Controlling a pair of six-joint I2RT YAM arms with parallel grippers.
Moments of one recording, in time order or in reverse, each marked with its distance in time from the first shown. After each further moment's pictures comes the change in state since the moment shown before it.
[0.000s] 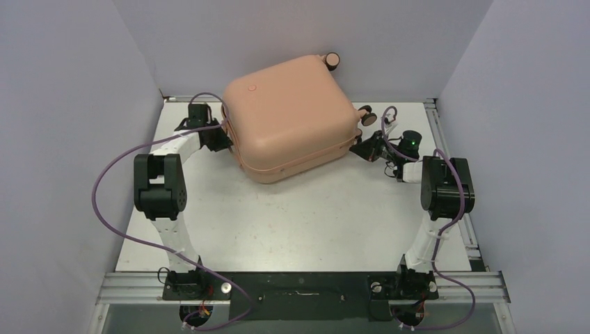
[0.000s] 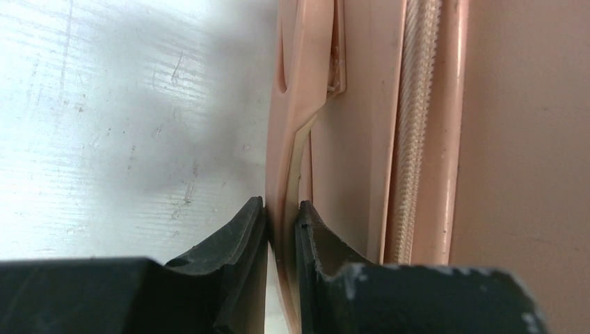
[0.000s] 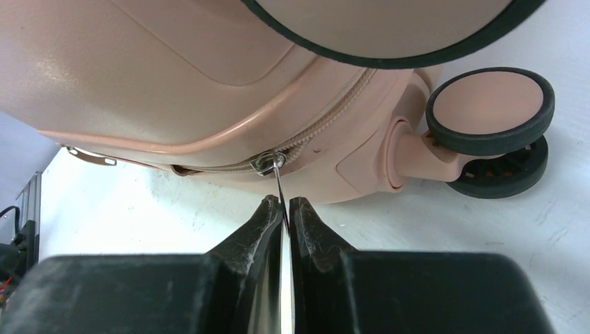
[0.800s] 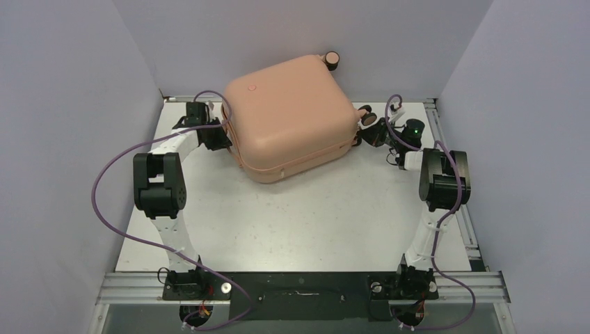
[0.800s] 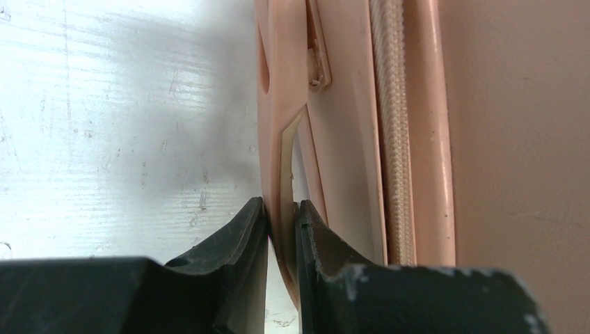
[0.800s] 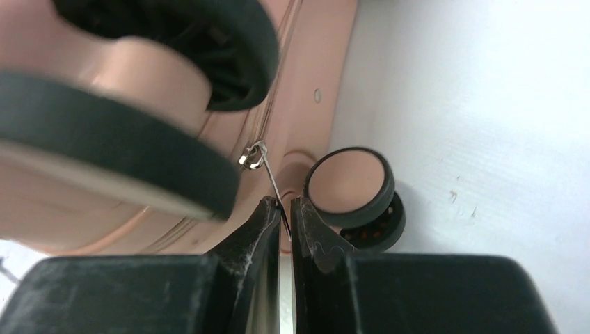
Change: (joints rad) left arm 0.015 0.021 0.043 -0.045 0.054 0.158; right arm -0.034 0.104 0.178 -0.023 0.127 -0.019
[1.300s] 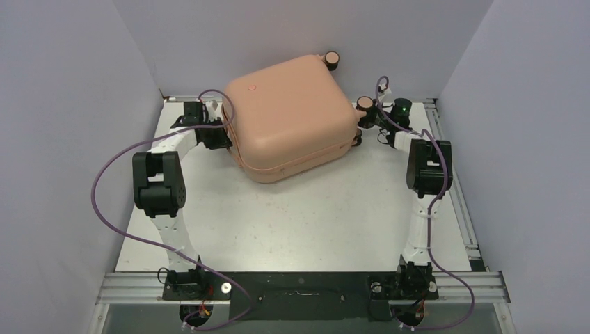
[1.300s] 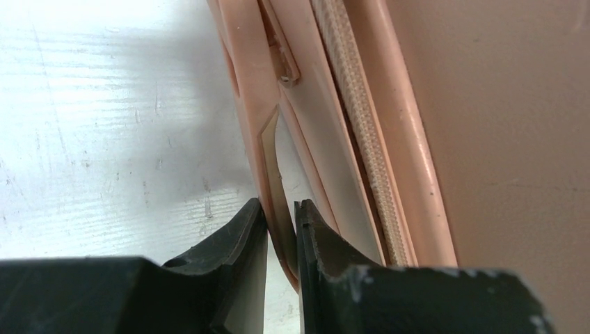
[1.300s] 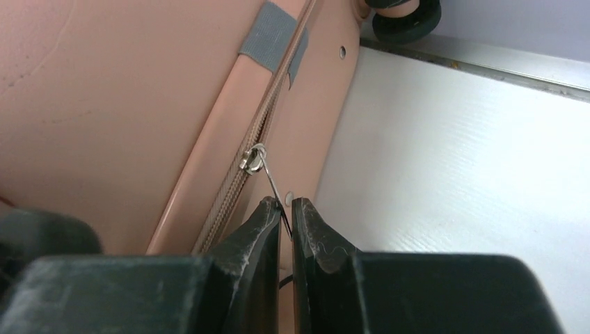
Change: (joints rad) left arm 0.016 0.014 0.018 -0.011 0.097 0.163; right arm 0.060 0.269 0.495 -0.248 -0.039 -0.025
